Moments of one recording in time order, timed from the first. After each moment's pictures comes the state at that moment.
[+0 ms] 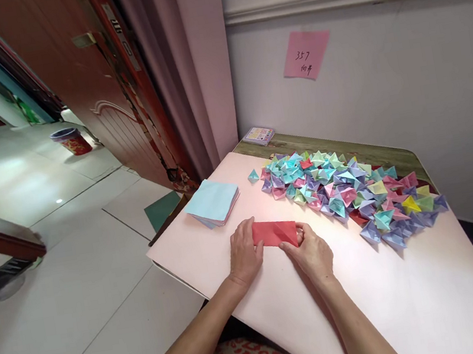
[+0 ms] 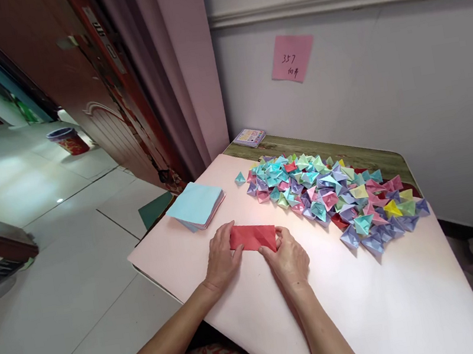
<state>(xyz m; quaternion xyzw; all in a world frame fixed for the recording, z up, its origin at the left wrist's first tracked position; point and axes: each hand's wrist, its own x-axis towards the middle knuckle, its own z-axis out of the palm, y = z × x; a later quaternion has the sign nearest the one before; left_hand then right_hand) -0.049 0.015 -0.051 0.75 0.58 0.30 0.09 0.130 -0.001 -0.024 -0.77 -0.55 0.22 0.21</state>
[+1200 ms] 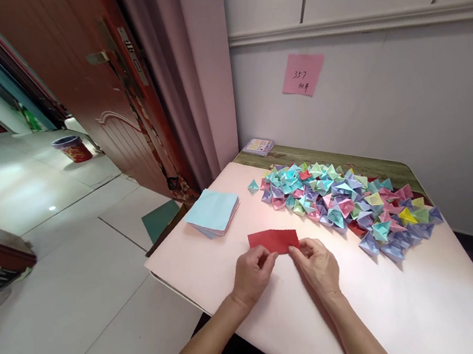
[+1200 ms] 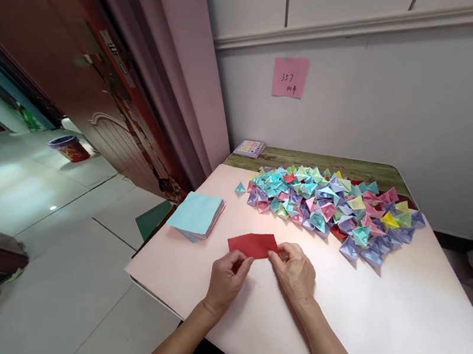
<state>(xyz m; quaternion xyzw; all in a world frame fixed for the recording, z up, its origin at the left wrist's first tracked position) -0.034 -0.007 -0.019 0.65 0.52 0.39 0.39 0.142 -0.008 -0.034 -0.73 -0.53 0.23 0.35</state>
